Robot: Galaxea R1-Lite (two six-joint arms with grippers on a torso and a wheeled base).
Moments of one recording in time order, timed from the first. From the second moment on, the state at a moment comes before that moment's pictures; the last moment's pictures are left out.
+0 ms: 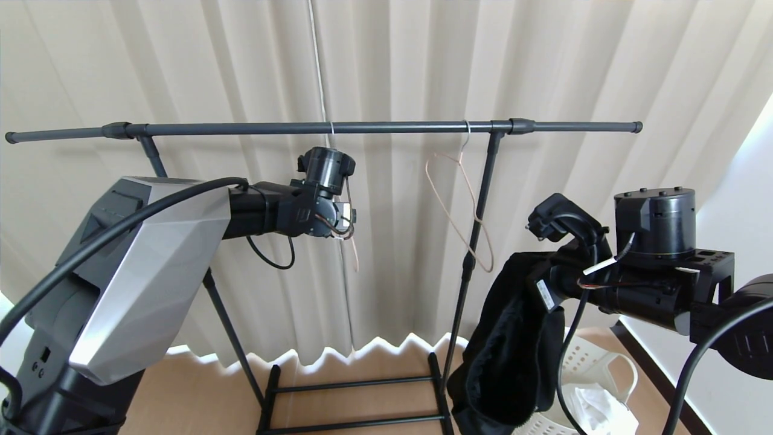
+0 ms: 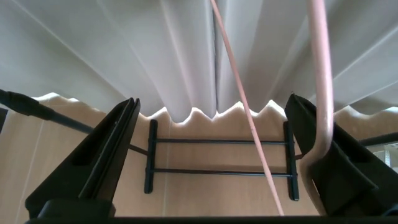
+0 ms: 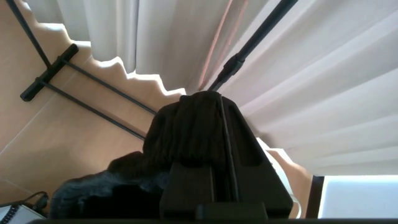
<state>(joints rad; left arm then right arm) -0.42 2.40 -2.00 0.18 0.51 -0.19 0.42 1.70 -0.78 -0.47 -0.07 -0.29</state>
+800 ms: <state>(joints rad) -0.45 2.35 -1.99 0.18 0.54 -0.19 0.42 1.70 -0.78 -0.47 -0.08 -0.29</state>
